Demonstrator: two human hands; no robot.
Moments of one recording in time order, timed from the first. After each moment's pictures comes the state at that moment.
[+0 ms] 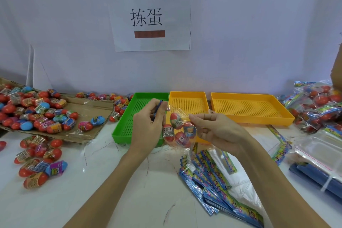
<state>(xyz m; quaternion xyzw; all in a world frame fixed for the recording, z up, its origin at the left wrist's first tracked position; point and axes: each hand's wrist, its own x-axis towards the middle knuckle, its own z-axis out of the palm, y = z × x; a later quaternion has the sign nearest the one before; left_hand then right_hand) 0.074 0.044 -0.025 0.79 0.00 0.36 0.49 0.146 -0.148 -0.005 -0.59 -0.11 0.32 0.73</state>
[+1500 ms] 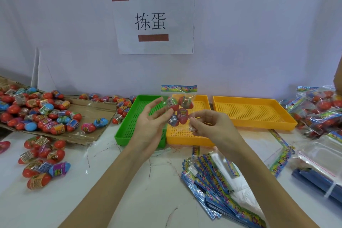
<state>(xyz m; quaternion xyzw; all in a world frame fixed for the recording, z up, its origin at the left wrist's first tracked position) 0.082 0.049 -0.020 0.48 0.05 0.18 0.86 0.142 -0.140 -0.016 -0.71 -0.23 0.10 0.66</state>
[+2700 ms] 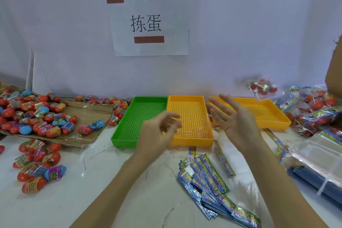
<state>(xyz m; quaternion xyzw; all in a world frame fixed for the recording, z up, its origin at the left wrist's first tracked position) 0.075 0.038 -0.036 0.84 -0.05 0.28 0.46 0.165 -0.173 0.001 -0.43 -0.07 0.13 0.89</state>
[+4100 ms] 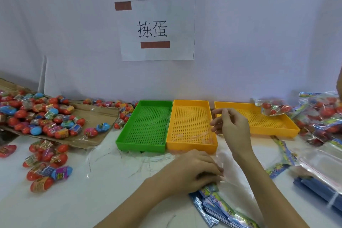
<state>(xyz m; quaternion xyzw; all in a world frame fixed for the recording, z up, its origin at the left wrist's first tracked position) 0.064 -0.012 -0.056 0.89 -0.34 0.13 0.26 0.173 -0.156 -0.029 -0.73 -0.13 -0.12 0.66</state>
